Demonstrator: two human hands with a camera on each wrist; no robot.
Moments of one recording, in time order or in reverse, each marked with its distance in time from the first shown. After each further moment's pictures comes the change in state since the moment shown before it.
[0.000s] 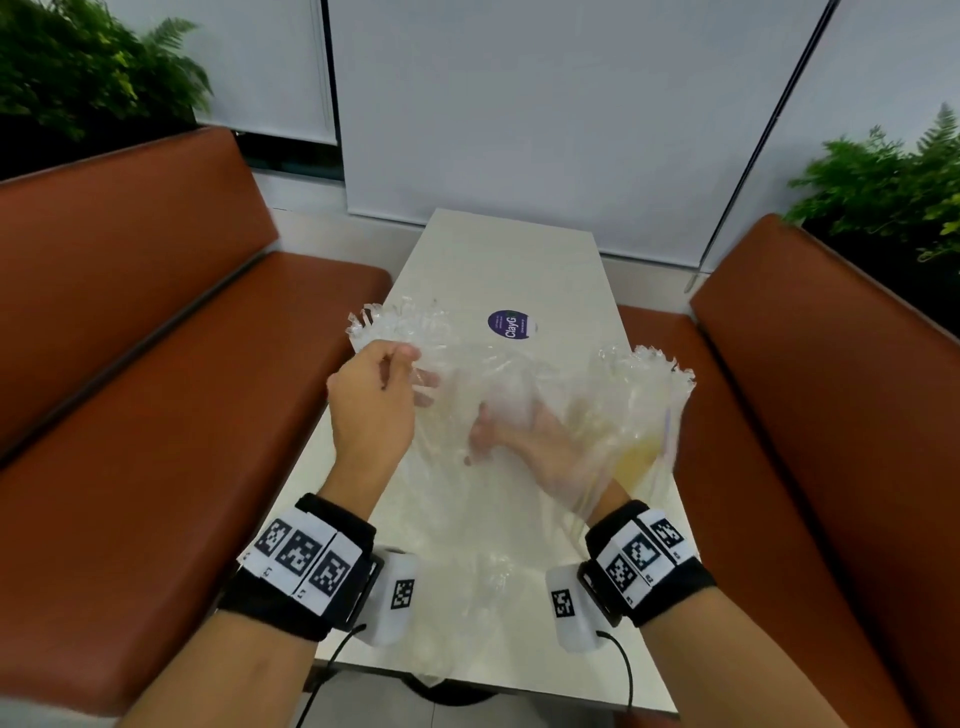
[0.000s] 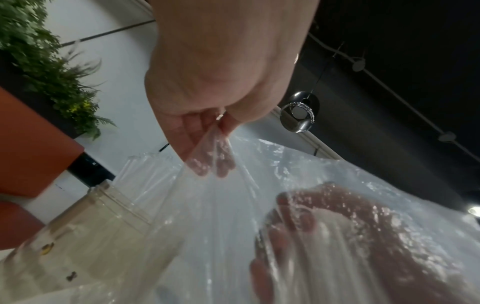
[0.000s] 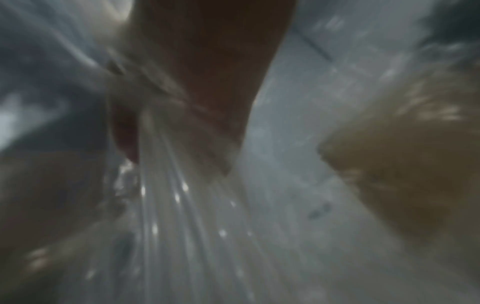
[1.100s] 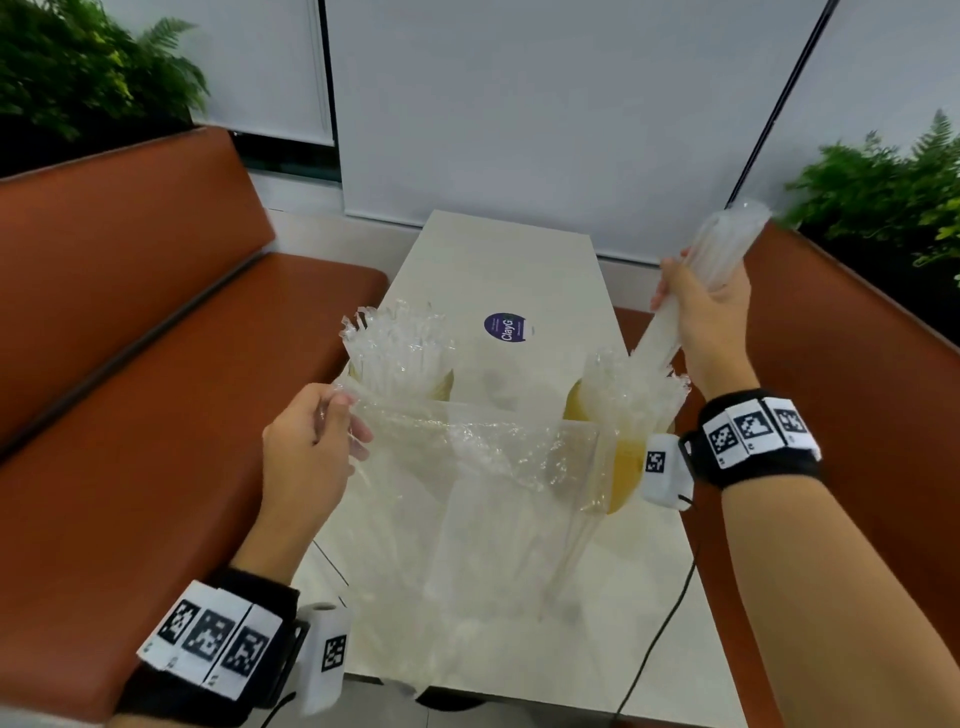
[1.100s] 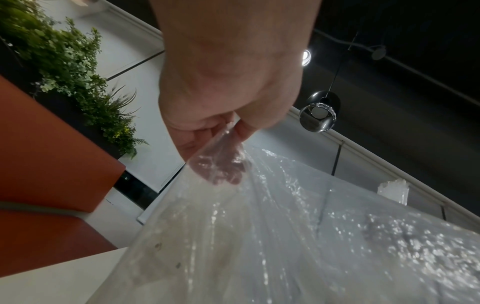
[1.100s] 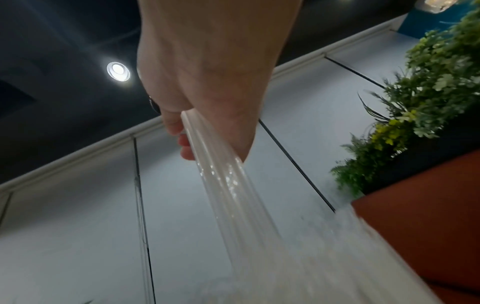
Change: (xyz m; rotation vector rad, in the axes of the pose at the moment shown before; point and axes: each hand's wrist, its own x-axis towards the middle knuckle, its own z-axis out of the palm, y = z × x) left_hand -0.019 -0.031 -0.047 0.106 -0.005 0.002; right_hand 0.026 -0.085 -0.150 -0.104 0.748 -0.479
